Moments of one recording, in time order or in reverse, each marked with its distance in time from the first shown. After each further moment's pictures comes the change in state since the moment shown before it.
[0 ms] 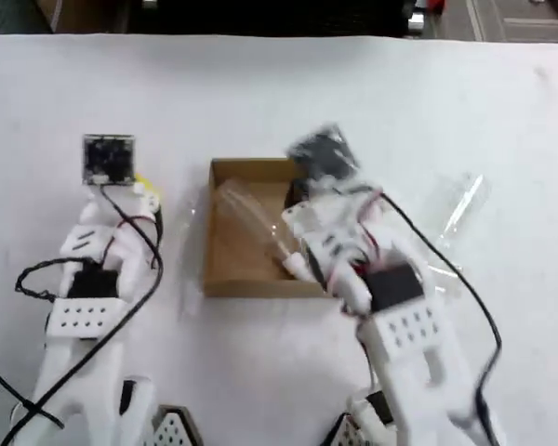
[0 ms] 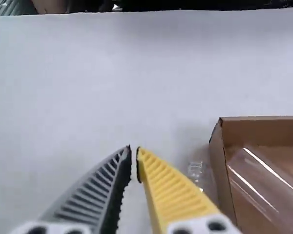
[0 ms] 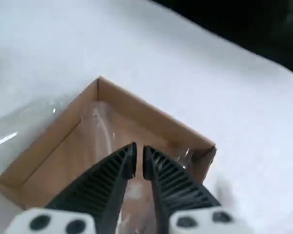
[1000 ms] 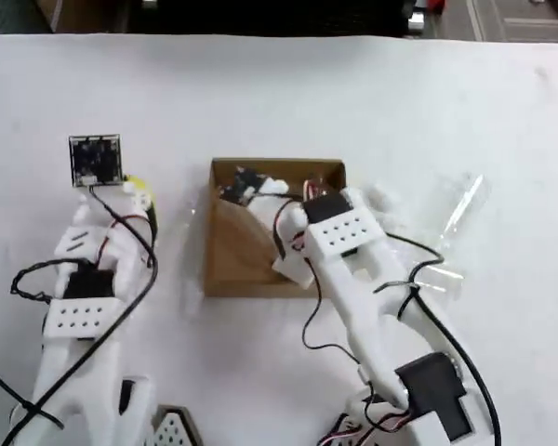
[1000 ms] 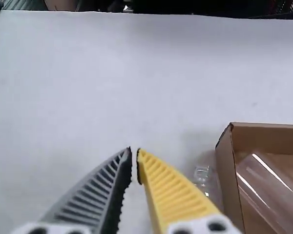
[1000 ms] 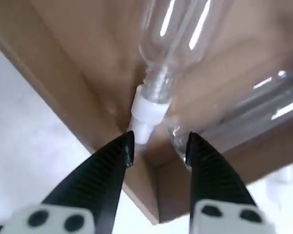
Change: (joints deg) left arm -1.4 0.0 0.0 0.0 1.8; right arm -2.4 38.5 -13.5 22.3 20.9
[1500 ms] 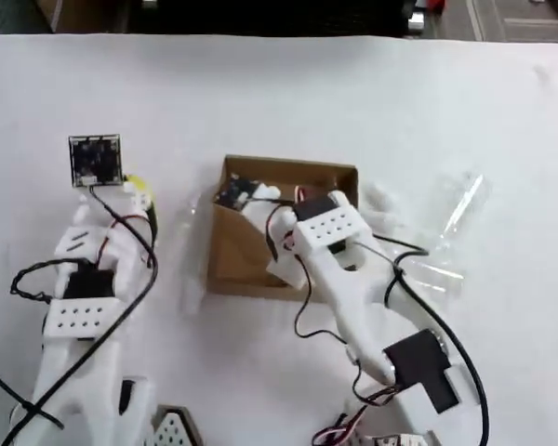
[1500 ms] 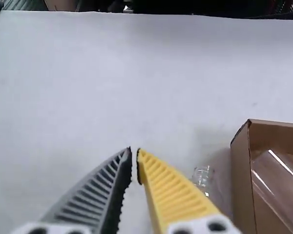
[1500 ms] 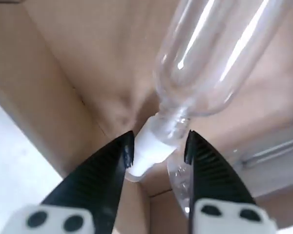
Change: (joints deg) left arm 0.0 0.0 0.0 0.0 0.0; right arm -0.2 6.1 2.4 -5.1 -0.9
